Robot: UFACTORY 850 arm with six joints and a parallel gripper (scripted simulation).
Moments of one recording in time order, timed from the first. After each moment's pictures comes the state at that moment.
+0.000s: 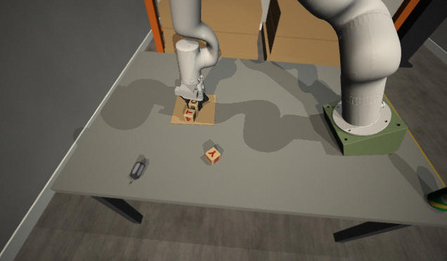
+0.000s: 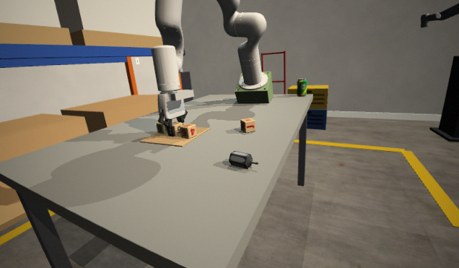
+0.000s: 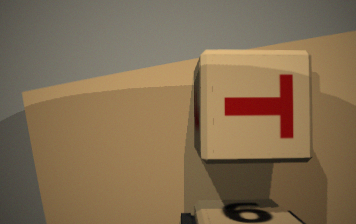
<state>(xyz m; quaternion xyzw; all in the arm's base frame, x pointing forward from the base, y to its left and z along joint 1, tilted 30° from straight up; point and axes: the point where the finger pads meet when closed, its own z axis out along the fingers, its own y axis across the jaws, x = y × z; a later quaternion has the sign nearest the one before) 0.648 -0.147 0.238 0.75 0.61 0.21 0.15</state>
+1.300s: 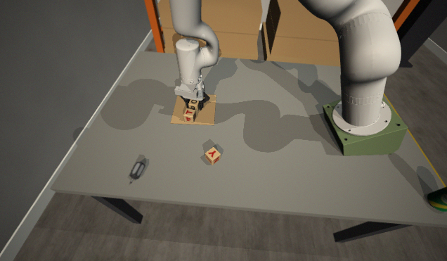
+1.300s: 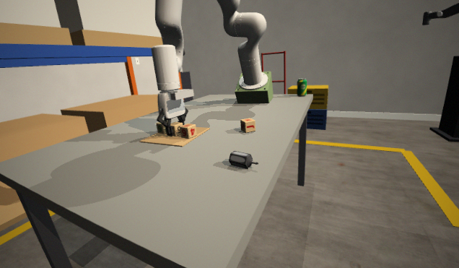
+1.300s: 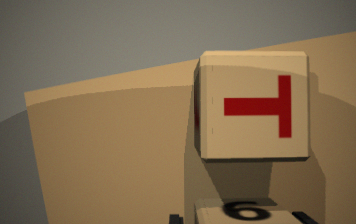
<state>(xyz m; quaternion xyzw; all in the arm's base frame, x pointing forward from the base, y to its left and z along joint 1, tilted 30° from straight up) 0.647 -0.147 0.239 0.75 0.61 0.21 0.15</state>
